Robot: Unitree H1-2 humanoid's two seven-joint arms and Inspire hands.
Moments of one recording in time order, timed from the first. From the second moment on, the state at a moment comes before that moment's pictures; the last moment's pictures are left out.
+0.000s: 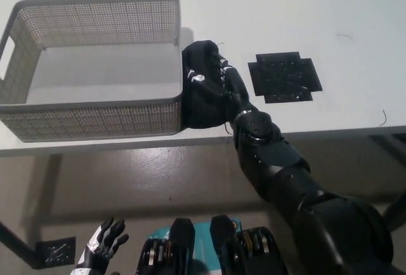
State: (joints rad) left_arm 0.40 0.12 -0.09 -0.31 -0.04 -0.42 -0.11; right_arm -1.10 0.14 -0.13 1.41 0.05 -0.23 -0.11
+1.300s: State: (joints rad) left_arm 0.38 0.12 -0.09 -0.29 -0.05 -0.41 -0.11; right_arm -0.63 0.02 -0.27 0.49 0.27 -0.10 0.16
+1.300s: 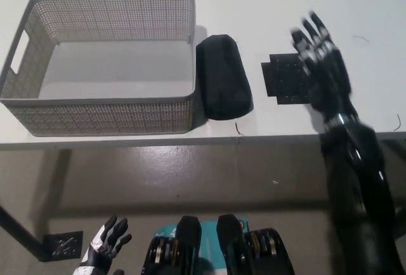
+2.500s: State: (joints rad) left_arm 0.07 0.16 0.11 -0.06 -0.01 -0.36 -0.08; right_arm 0.15 -0.08 -0.10 -0.07 0.23 -0.26 0.21
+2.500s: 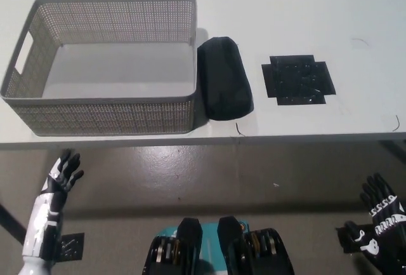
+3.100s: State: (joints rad) left_arm 0.07 0.12 0.09 -0.01 -0.01 -0.36 -0.08; right_arm 0.13 -0.08 -0.07 -0.02 0.19 -0.27 0.21
